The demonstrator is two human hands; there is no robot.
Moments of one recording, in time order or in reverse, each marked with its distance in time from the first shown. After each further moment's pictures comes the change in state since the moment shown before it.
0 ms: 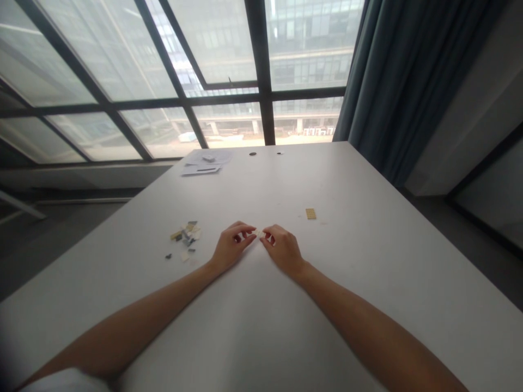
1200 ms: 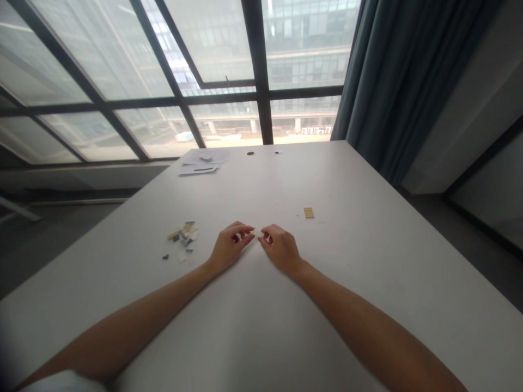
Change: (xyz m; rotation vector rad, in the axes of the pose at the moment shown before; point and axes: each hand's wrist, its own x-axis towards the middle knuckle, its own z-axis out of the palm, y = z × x) left_hand 0.000 0.001 0.000 0.003 -0.010 -0.010; right_hand 0.000 -0.004 -0.002 -0.023 -0.002 0.026
